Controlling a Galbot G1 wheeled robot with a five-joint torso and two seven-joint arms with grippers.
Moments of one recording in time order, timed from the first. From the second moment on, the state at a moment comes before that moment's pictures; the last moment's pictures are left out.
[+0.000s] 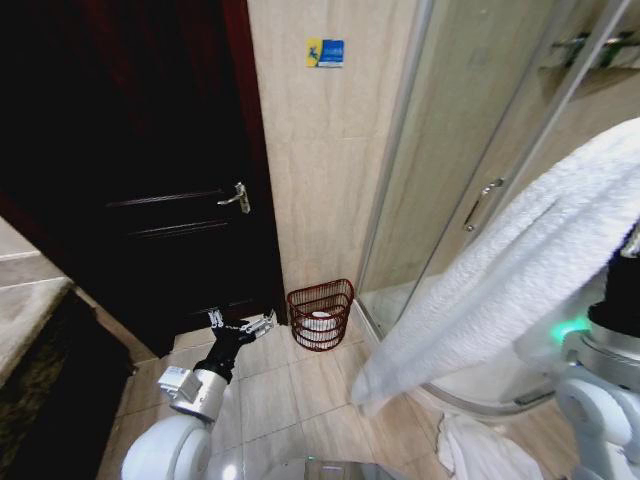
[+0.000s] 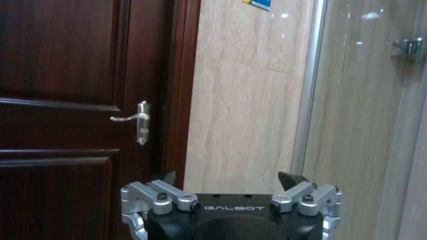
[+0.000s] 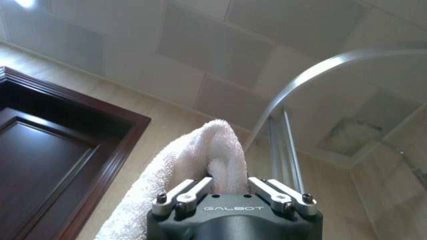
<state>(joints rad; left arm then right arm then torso) 1.76 -1.52 -0.60 -2.49 -0.18 0.22 0.17 -1.38 1.12 1.01 2.50 0.54 0.34 0.00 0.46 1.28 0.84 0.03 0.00</state>
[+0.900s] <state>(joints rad) 1.76 -1.52 -0.60 -2.49 -0.18 0.22 0.17 -1.07 1.02 0.89 2.47 0.64 0.20 0.00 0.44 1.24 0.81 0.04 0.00</state>
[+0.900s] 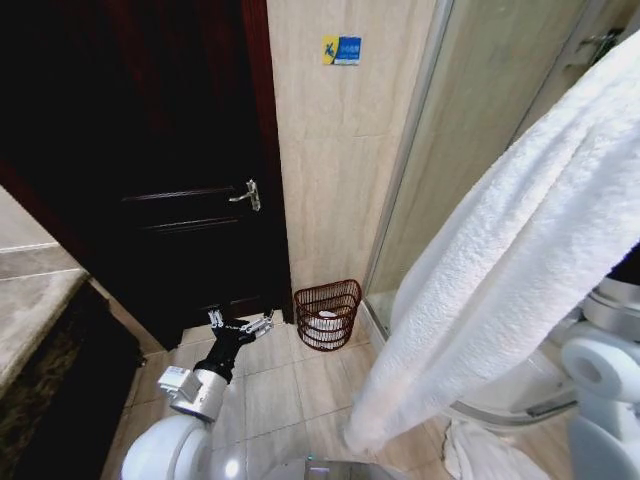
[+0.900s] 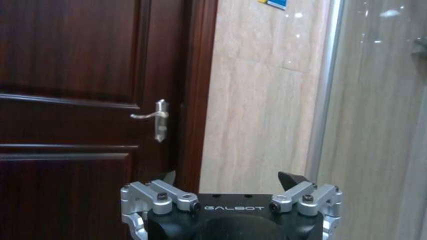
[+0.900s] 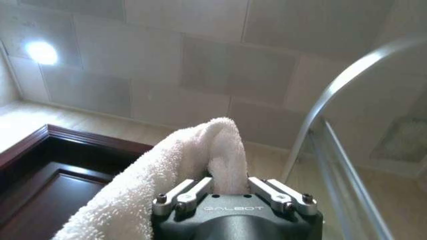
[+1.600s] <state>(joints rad) 1.76 -1.52 -0.60 -2.49 -0.18 0.22 0.17 -1.07 1.03 0.85 2.50 0.72 0.12 0.00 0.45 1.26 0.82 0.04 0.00</state>
